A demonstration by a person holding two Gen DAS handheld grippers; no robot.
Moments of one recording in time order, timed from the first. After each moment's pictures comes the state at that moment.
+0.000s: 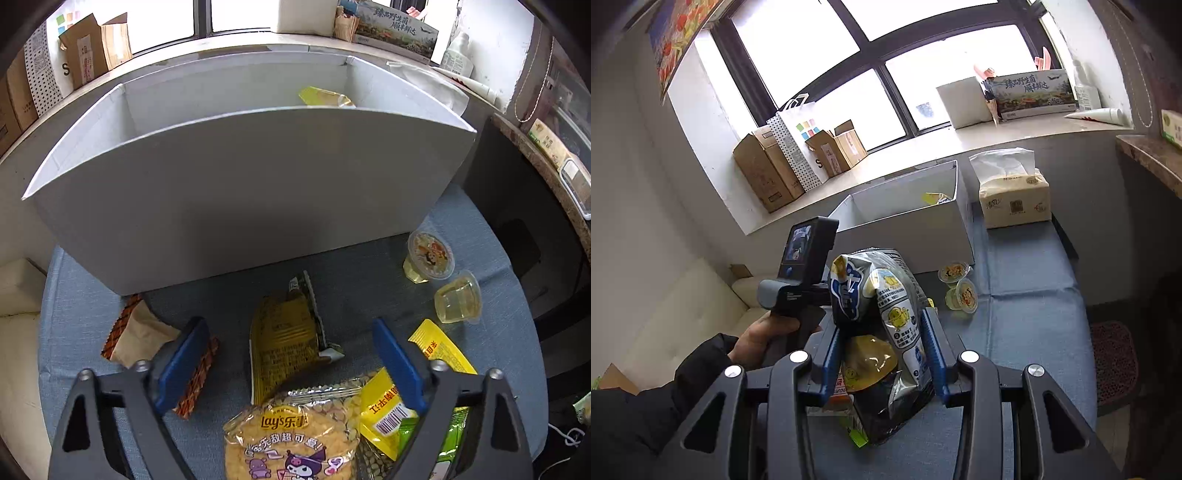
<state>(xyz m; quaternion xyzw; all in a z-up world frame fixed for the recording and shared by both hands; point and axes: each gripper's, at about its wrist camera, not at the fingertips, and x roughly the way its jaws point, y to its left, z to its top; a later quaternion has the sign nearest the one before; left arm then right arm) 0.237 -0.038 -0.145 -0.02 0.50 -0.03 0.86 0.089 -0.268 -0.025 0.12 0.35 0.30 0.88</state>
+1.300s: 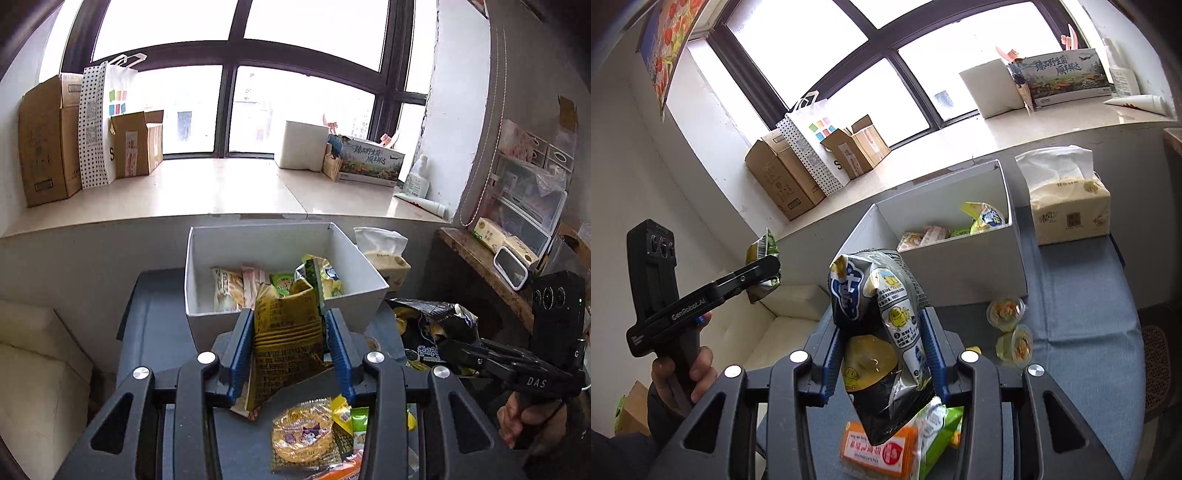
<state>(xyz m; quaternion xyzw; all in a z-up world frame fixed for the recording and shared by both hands) 0.137 0.033 0.038 -0.06 0.30 -0.06 0.95 0.174 -0.211 -0.018 0.16 0.36 0.36 0.85</state>
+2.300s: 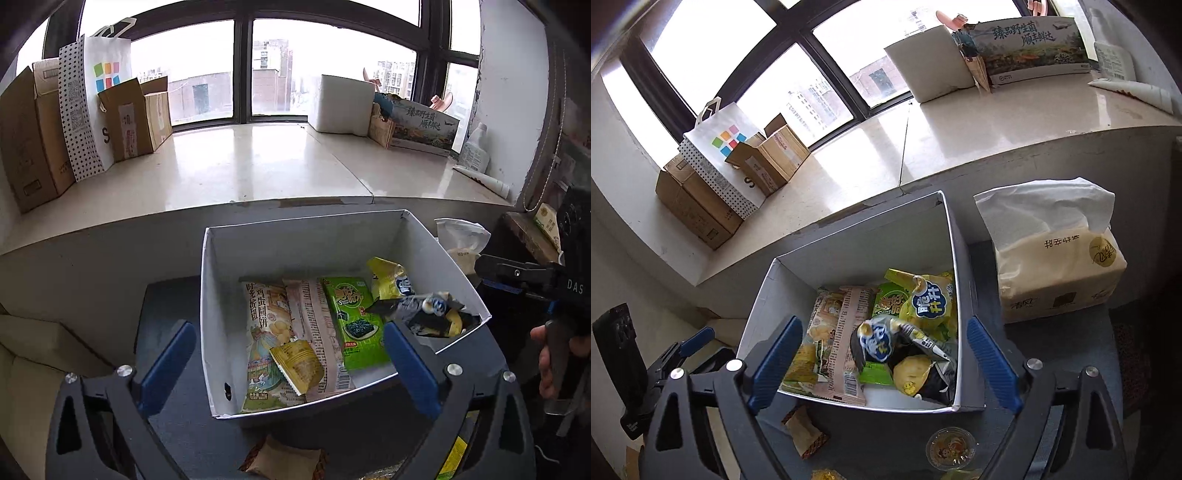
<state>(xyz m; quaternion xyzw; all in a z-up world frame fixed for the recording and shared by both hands) 0.281 0.061 -0.014 -0.03 0.38 -0.01 0.92 0.354 -0.184 -0.027 0.17 0.44 0.25 0.85</state>
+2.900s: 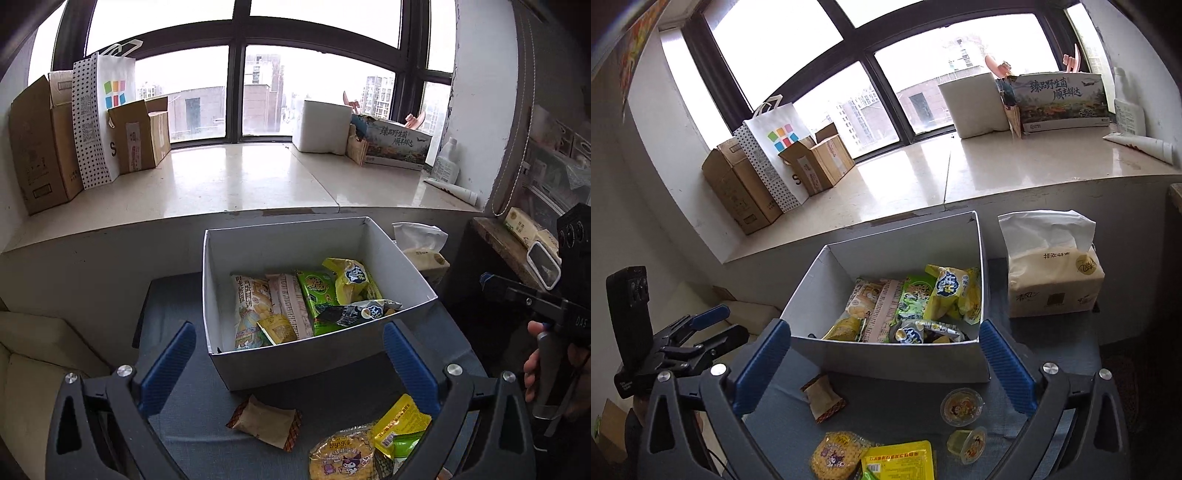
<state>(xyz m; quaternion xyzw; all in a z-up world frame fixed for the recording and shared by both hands) 0.195 0.047 0.024 -0.04 0.34 -0.04 0.94 0.260 -0.195 0.016 0.11 0.37 0.30 0.87</state>
